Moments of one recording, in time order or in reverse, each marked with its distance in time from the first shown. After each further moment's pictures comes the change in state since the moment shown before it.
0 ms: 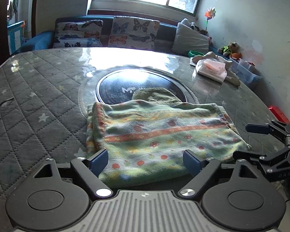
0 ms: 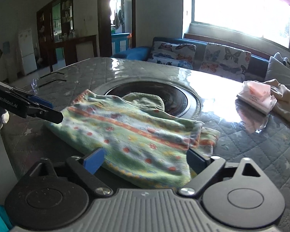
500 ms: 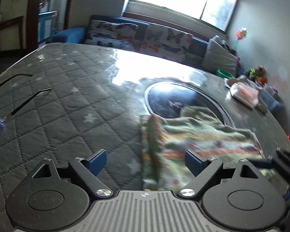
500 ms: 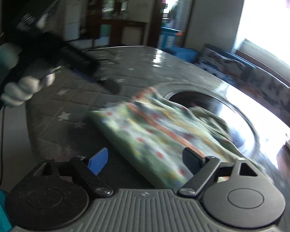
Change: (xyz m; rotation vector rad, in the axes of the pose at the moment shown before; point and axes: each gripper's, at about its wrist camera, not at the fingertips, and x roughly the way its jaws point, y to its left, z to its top) left arm -0.005 0.077 0.008 -0.187 -0.052 0.104; right arm 0.044 0.098 0.027 -0.320 0.042 0.161
